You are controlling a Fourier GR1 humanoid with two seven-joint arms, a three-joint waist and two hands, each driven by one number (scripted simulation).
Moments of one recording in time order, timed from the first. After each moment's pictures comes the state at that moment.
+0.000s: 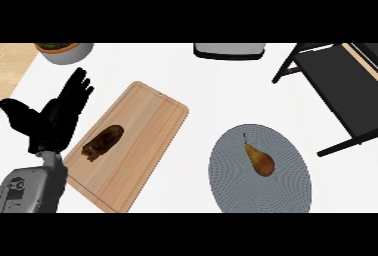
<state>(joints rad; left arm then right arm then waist) -0.26 0.19 0.11 -1.53 0.08 -0.01 0.25 -0.47 -0.52 -0.57 -1.53 0.51 0.00 0.32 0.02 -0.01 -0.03</state>
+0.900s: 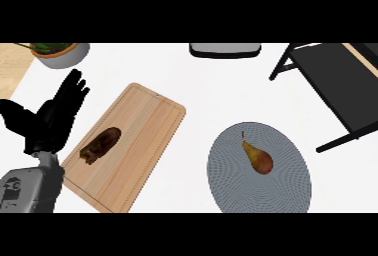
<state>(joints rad) -0.25 0.20 0.13 -1.51 0.09 -0.02 0.23 -0.47 -0.75 -0.80 -1.17 0.20 0.20 0.13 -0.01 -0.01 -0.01</state>
